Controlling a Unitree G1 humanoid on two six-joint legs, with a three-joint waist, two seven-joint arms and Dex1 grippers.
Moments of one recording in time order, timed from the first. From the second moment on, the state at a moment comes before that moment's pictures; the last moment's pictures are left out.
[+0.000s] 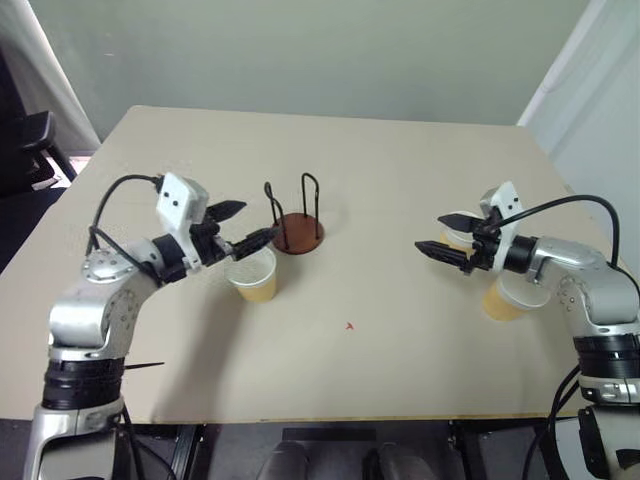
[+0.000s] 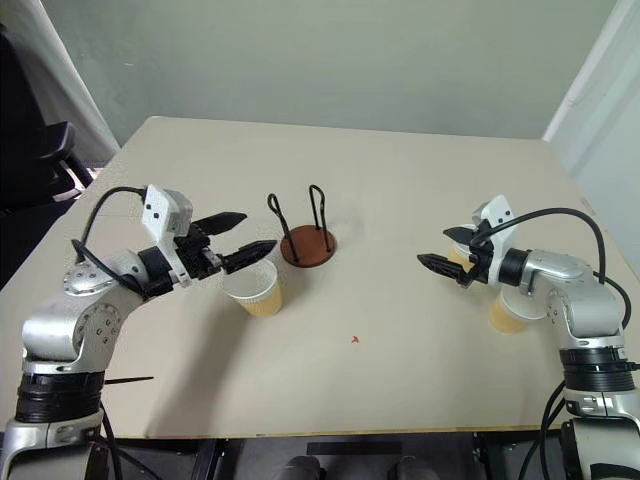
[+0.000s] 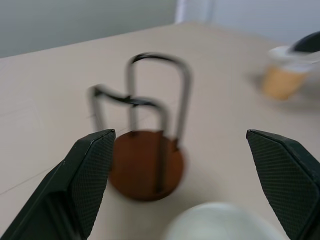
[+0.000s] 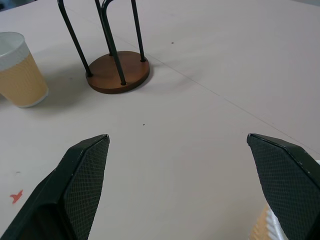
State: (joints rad) left arm -0.45 0.73 0.21 -0.09 -0.50 0.56 -0.75; right arm -0.56 -0.68 -0.06 0.03 0.43 0.61 0.90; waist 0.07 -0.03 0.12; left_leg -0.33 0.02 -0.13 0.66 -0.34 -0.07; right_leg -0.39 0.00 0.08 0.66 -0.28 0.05
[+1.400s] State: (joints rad) left arm -0.51 0.70 0.18 -0.03 -0.48 0.61 -0.73; right arm -0.59 -0.69 -0.06 0.03 0.43 0.63 0.91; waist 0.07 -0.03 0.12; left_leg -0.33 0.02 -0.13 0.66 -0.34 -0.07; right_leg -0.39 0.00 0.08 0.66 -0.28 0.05
